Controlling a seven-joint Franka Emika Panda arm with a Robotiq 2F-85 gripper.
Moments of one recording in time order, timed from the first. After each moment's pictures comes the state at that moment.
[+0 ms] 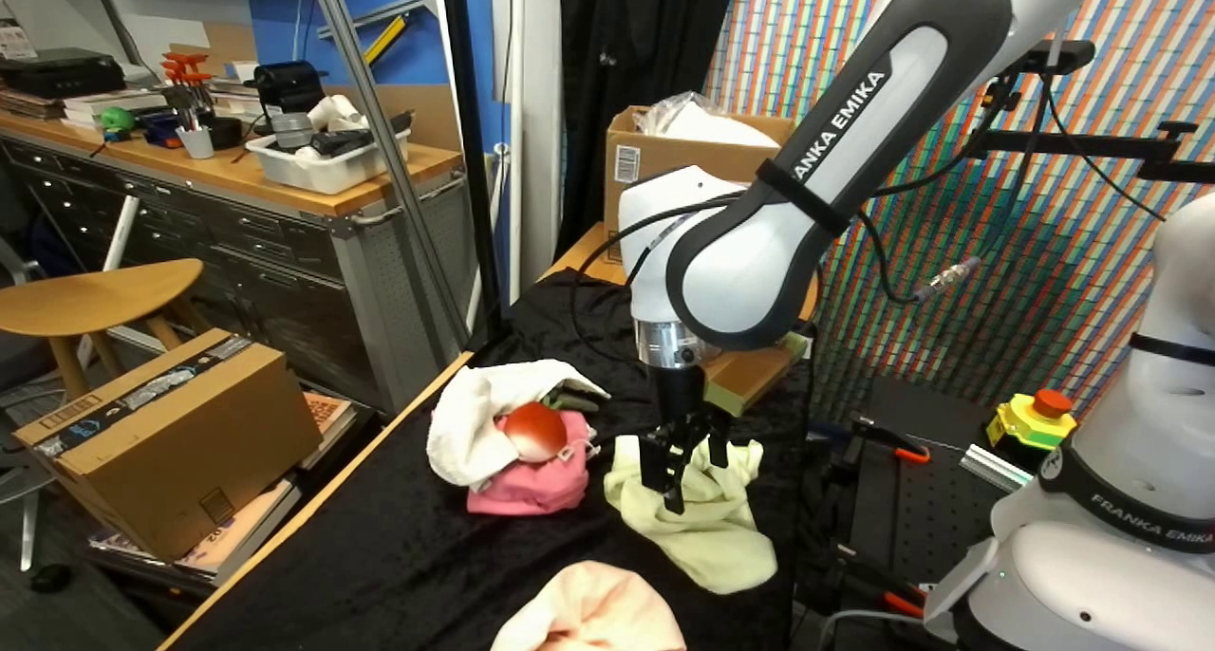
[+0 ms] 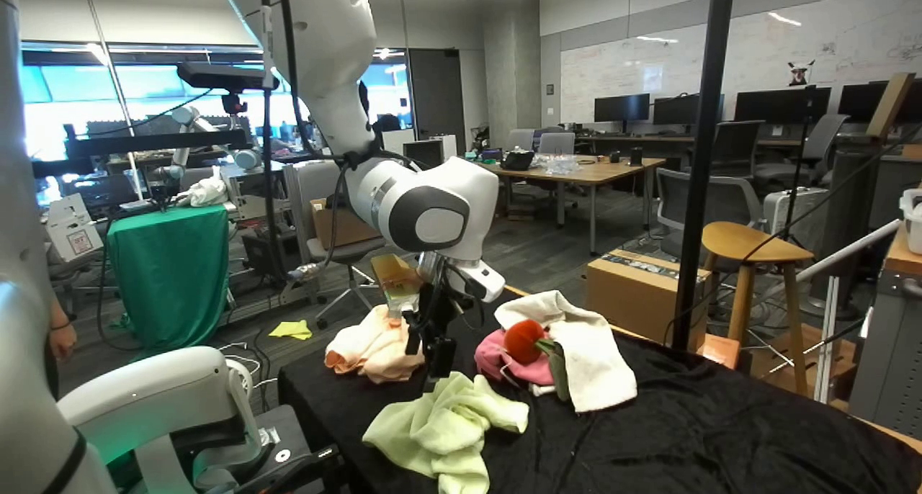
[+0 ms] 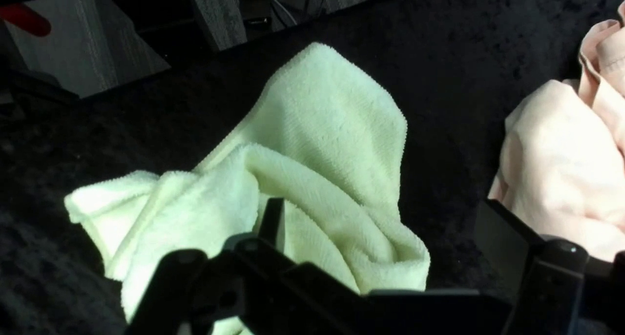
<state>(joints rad) 0.17 0.21 0.15 -2.47 0.27 2.41 0.26</state>
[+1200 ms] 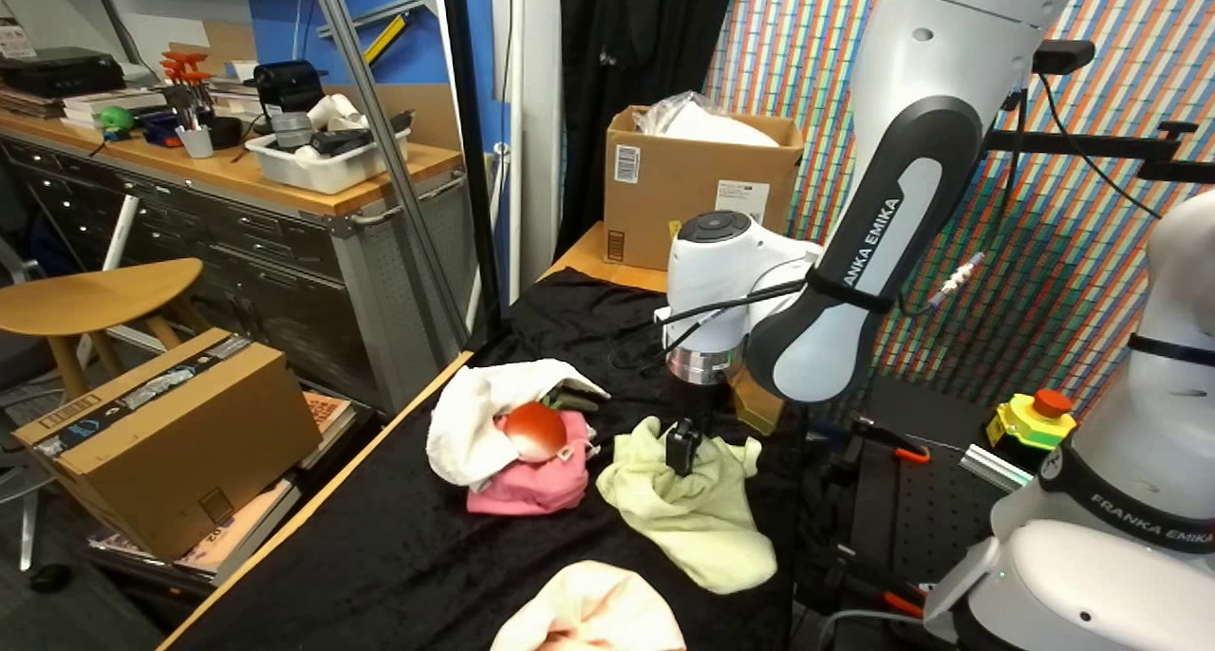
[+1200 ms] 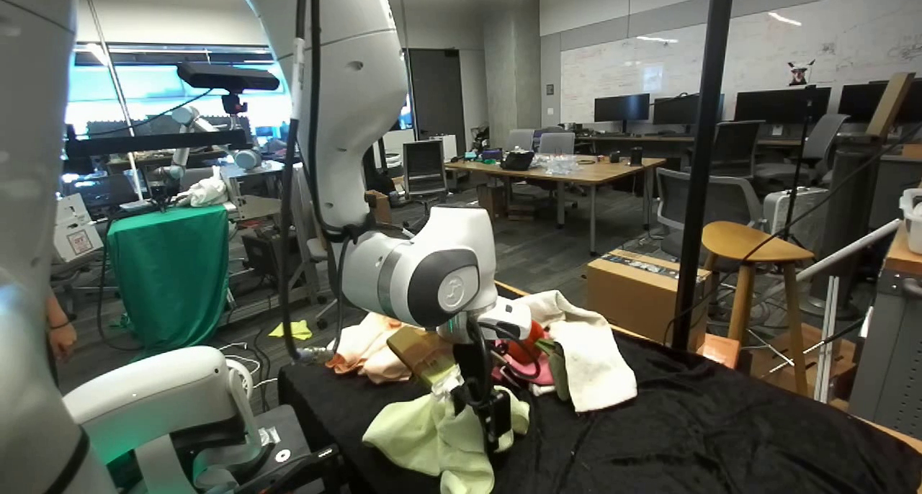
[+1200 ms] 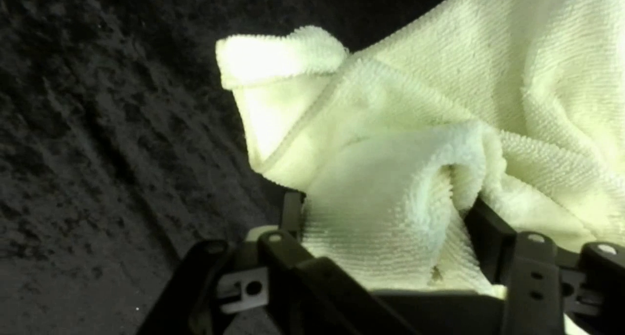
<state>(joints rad) 0.22 0.33 -0.06 -2.59 -0.20 2.88 0.33</state>
